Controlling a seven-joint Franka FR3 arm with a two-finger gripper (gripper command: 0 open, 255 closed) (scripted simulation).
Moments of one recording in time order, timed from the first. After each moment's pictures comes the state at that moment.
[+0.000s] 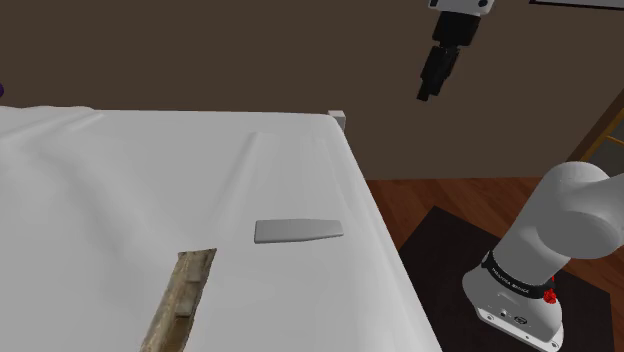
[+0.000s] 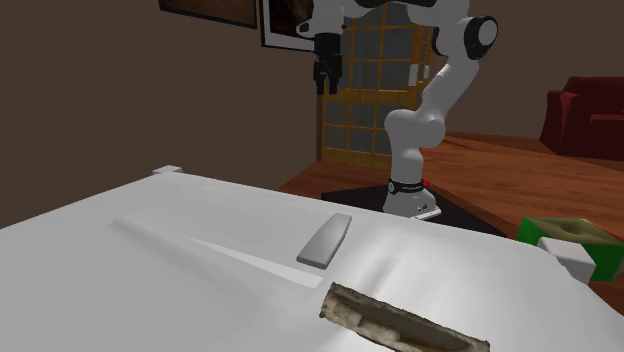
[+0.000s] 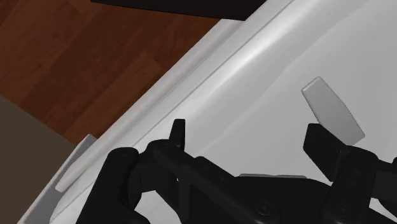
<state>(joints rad) 0.02 -0.74 -0.05 -2.28 0.07 1.58 -0.09</state>
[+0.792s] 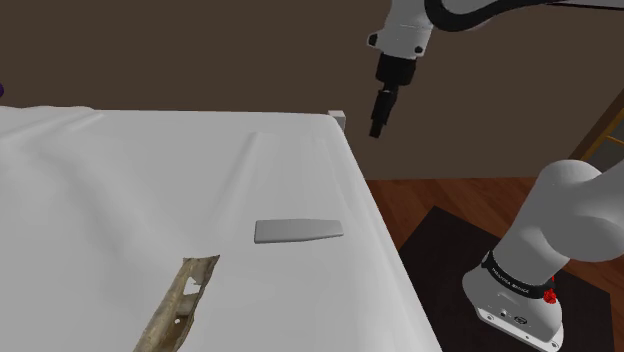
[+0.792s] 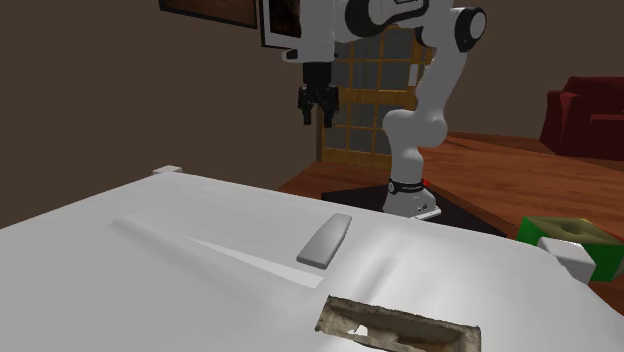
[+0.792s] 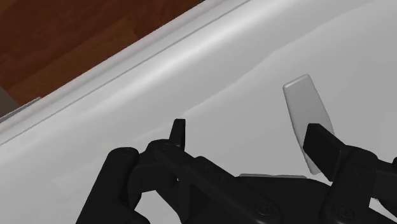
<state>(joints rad) 0.14 -0.54 0.06 -2.33 0.11 1.83 -0.16</state>
